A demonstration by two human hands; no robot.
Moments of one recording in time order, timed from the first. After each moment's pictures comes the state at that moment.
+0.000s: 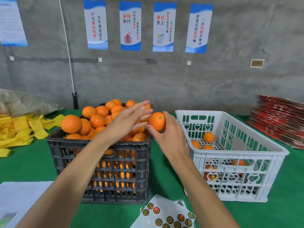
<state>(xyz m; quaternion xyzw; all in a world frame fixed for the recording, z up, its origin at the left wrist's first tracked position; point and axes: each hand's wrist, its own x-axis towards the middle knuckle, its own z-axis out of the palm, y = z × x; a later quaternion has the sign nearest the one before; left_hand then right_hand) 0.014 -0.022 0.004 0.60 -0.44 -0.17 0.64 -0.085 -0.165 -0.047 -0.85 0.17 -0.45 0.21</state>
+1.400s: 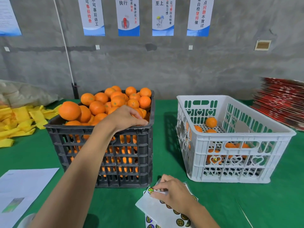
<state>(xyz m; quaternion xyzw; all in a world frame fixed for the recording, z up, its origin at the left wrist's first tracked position) 0.041 -0.020 -0.023 0.84 -0.37 -0.08 0.38 -0.151 -0.169 -0.251 -0.95 0.06 -0.08 0.30</state>
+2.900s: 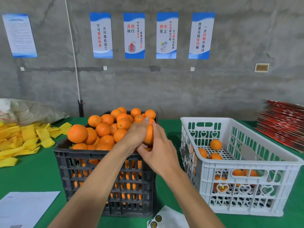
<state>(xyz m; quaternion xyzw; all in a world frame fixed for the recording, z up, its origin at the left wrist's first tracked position) 0.029 -0.052 -0.008 0.75 -0.24 -0.11 0.60 -0.071 -0.124 -0.054 -0.90 0.10 -0.37 0.20</state>
